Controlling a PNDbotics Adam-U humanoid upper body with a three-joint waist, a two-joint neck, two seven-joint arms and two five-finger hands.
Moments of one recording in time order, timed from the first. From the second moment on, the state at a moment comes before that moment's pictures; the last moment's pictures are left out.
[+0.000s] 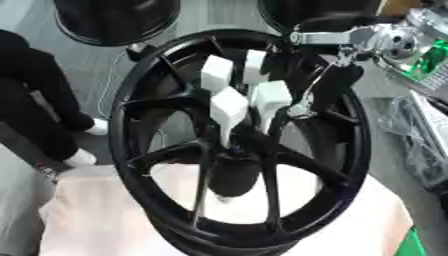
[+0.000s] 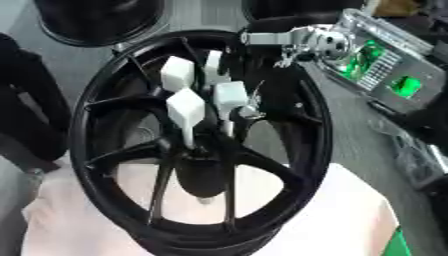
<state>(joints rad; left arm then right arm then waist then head) -0.22 0.38 0.05 -1.88 0.20 0.18 0.52 -1.02 -0.84 0.72 -1.72 0.11 0.40 0.55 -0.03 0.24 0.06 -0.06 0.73</state>
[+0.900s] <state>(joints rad) -0.23 0.38 0.05 -1.88 0.20 0.18 0.52 -1.01 -0.82 0.72 -1.68 0.12 0.39 0.56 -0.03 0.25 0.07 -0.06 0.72</state>
